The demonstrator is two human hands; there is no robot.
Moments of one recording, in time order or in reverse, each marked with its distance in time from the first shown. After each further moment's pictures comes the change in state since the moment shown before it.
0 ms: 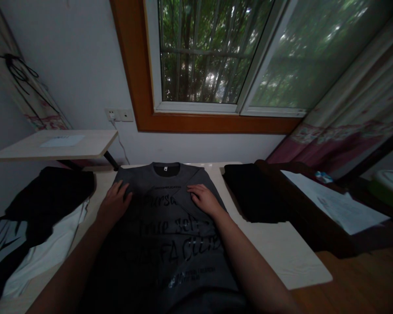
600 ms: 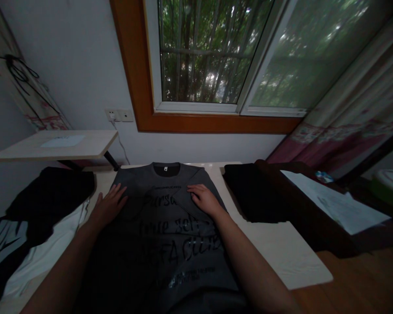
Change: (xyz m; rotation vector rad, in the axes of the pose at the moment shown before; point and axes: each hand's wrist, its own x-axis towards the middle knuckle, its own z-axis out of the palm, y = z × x) left_hand -0.011 -0.039 0.009 0.090 -0.240 0.005; right_hand 0.000 -0.002 -0.001 0.002 0.006 -0.007
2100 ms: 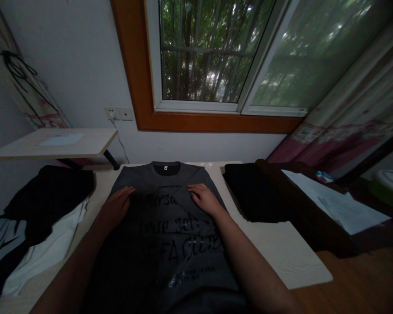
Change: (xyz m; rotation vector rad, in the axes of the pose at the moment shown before) left_hand -0.009 0.035 -0.023 -0.309 0.123 0.133; right_hand 0.000 -0.001 0.000 0.016 -0.005 0.022
